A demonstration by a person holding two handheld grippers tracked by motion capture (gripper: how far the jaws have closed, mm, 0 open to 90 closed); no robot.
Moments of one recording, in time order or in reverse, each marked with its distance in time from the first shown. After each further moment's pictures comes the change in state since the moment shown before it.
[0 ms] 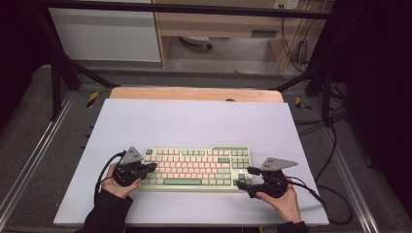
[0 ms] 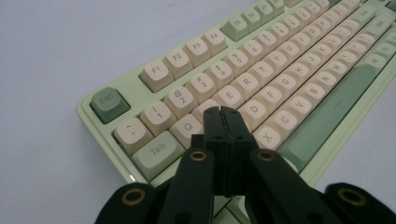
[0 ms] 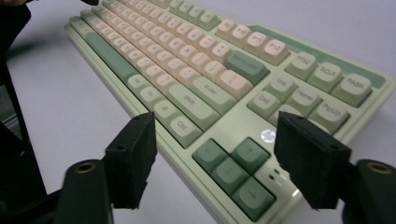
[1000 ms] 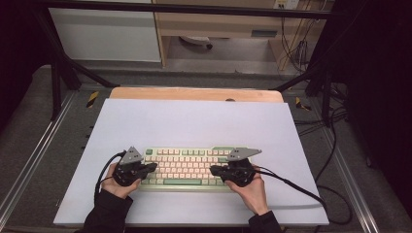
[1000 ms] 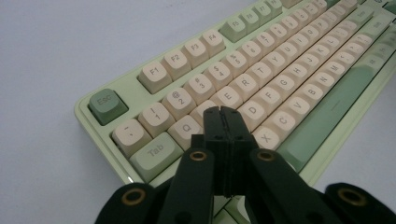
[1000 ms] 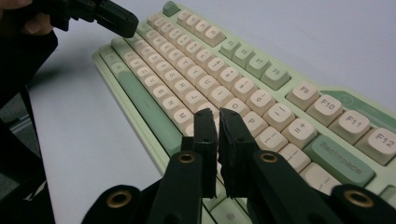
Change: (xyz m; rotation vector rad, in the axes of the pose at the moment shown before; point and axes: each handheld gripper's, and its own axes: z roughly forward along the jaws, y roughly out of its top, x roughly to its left) left arm 0.000 0.000 0.001 -0.003 -0.005 0.002; right arm 0.041 0.053 0.061 0.022 0.066 -0.042
